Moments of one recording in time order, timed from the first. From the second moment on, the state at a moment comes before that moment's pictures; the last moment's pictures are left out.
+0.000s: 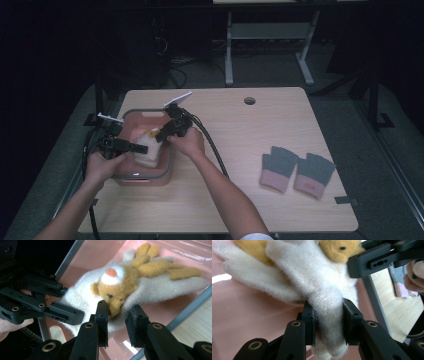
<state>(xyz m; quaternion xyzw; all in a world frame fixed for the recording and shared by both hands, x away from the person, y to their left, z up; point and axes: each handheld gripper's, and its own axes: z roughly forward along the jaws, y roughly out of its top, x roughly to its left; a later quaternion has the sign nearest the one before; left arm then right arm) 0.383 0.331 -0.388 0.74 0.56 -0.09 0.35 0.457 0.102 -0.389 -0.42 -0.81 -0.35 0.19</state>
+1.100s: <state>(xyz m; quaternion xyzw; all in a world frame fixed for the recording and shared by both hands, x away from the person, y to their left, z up) 0.387 0.334 -0.373 0.76 0.58 -0.04 0.30 0.450 0.088 -0.369 -0.41 -0.82 -0.37 0.16</state>
